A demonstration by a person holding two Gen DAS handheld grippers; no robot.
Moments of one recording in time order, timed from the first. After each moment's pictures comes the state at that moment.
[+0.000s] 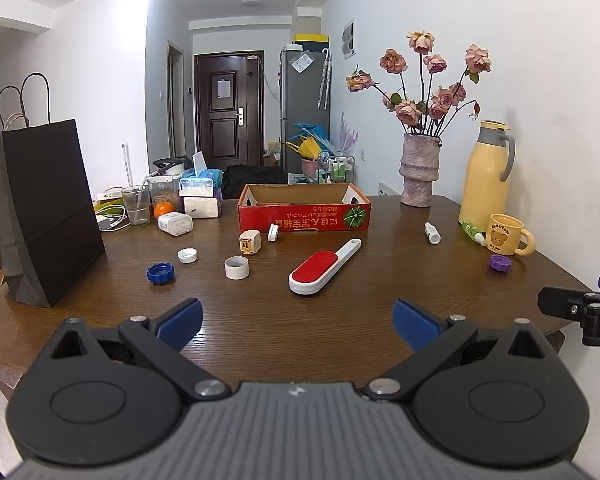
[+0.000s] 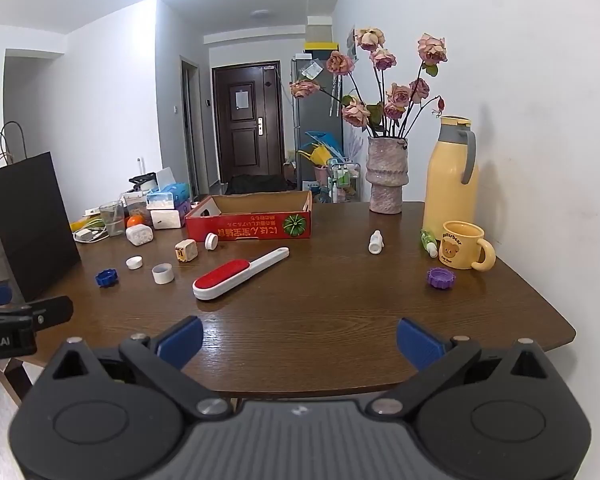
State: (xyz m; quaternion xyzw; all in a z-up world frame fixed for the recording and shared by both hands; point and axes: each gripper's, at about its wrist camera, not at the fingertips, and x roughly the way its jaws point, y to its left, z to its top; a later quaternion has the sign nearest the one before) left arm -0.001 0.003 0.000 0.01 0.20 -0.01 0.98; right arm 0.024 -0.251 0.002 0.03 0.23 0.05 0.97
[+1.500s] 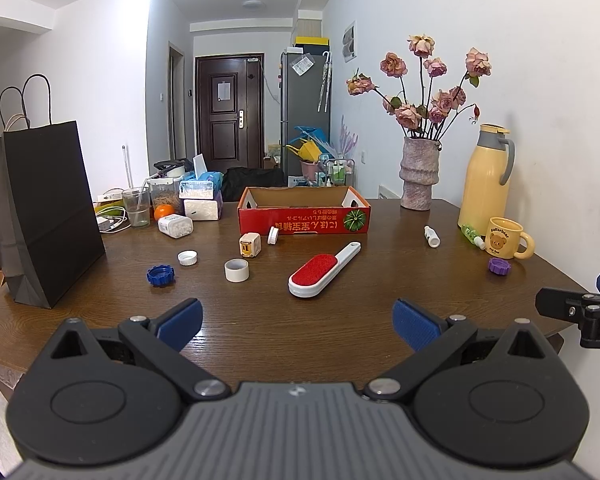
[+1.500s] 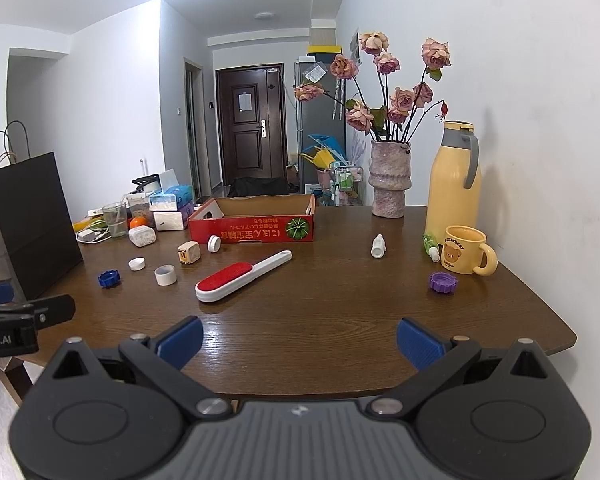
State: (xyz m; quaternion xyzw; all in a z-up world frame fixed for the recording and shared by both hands) left arm -0.002 0.002 0.002 0.01 0.20 0.00 0.98; right arm 0.021 -0.246 0.003 0.02 0.22 0.05 0.97
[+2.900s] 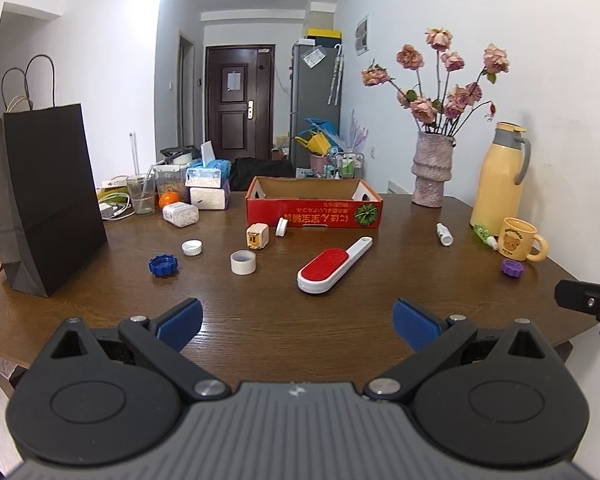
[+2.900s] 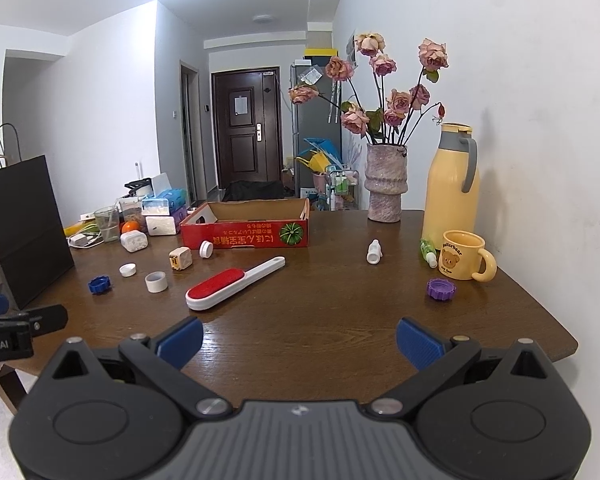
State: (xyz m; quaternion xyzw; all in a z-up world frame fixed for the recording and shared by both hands) left arm 0.025 0.012 -0.006 -0.01 0.21 0.01 0.98; right arm 0.043 -0.250 -0.003 0.02 0.22 0.05 0.97
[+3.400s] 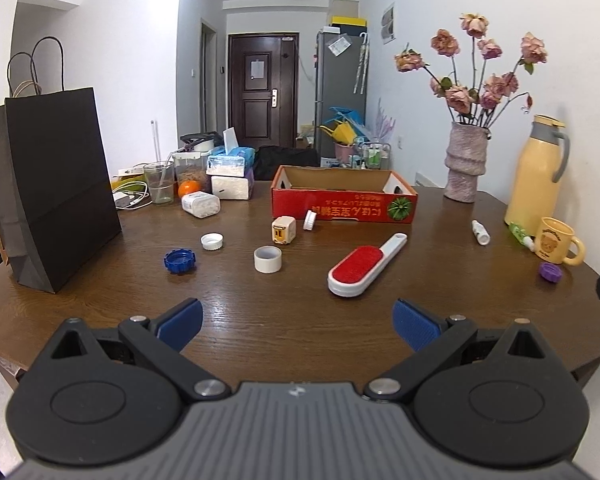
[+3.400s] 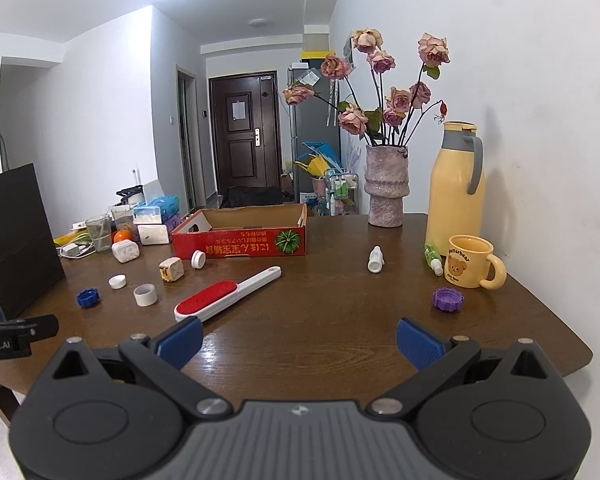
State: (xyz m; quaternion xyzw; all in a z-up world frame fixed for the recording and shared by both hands) left arm 0.076 0.026 -0.021 -0.01 0.23 0.05 0.97; right arm 0.085 -0.258 -0.011 0.03 0.21 0.05 0.98
